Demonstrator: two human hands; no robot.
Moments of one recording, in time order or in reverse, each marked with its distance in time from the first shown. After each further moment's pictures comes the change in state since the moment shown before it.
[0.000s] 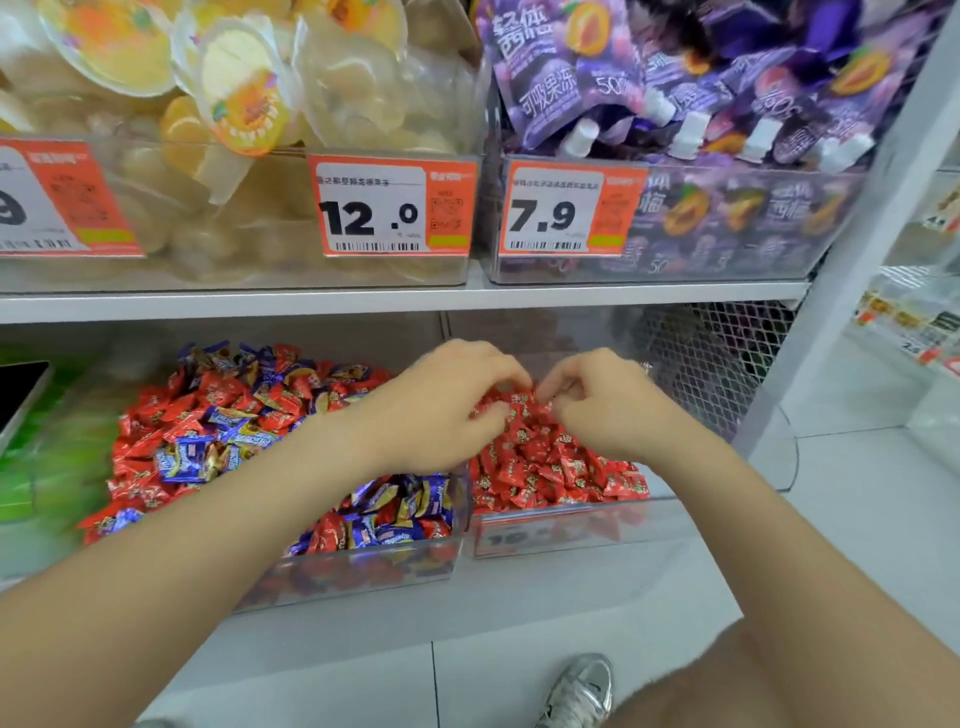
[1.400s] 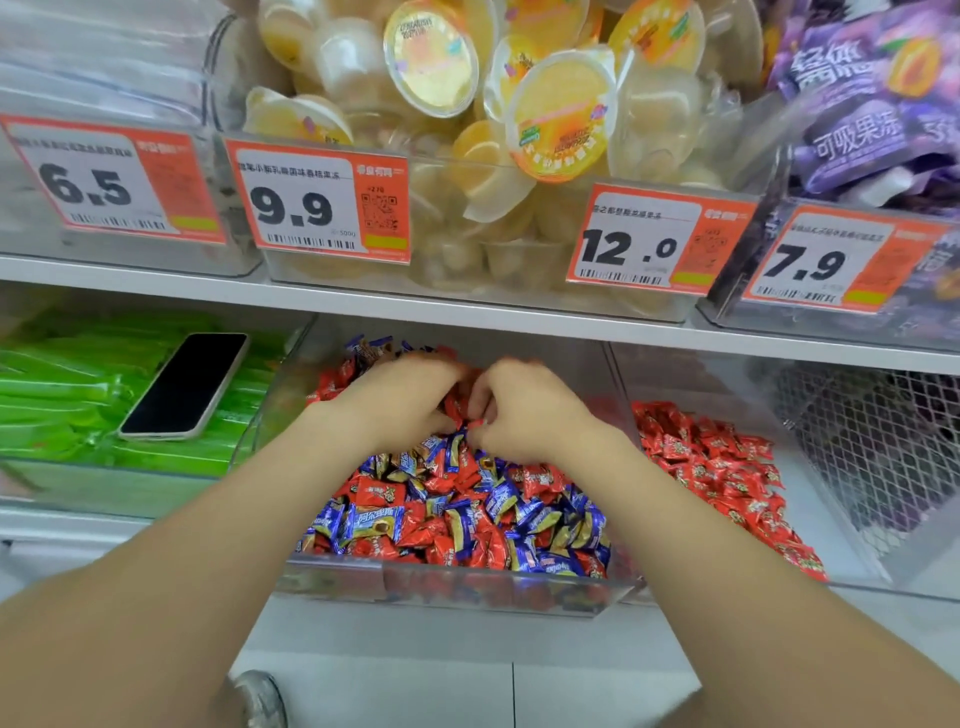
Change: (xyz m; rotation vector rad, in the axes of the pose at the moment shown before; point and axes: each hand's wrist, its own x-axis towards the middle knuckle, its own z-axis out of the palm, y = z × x) left_hand -0.097 -0.159 -0.035 0.166 -0.065 -0.371; right_hand 0.074 -0.167 0.134 -0.222 -0.165 -0.340
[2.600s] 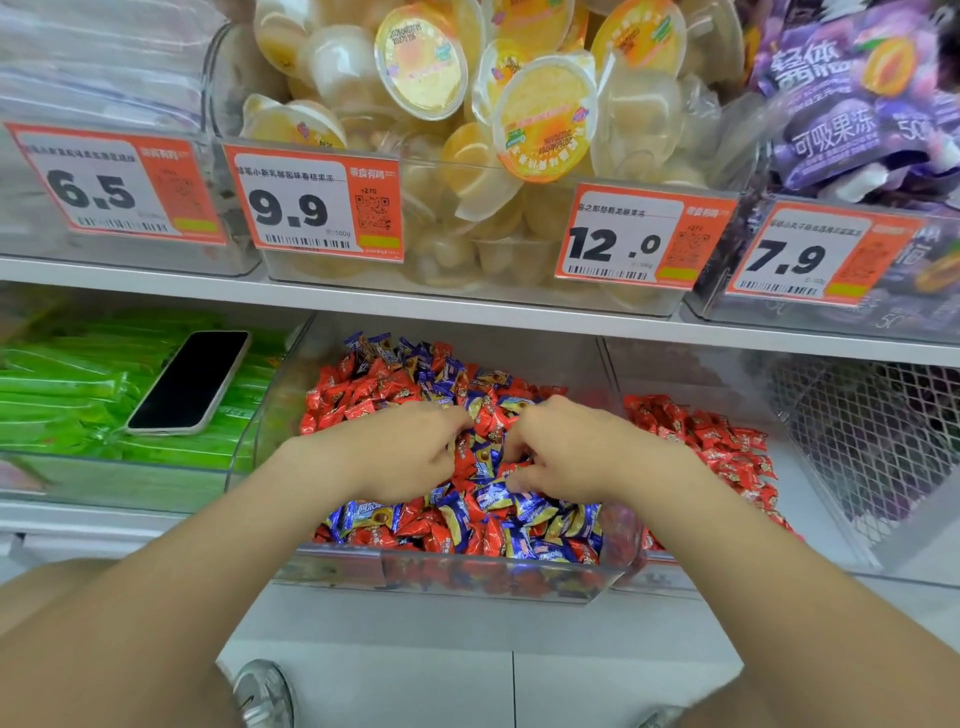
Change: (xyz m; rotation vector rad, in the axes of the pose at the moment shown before) left_hand -0.042 0.032 -0.001 -0.048 -0.313 -0.041; right_hand -0.054 0.022 -0.024 -0.230 -0.296 -0.129
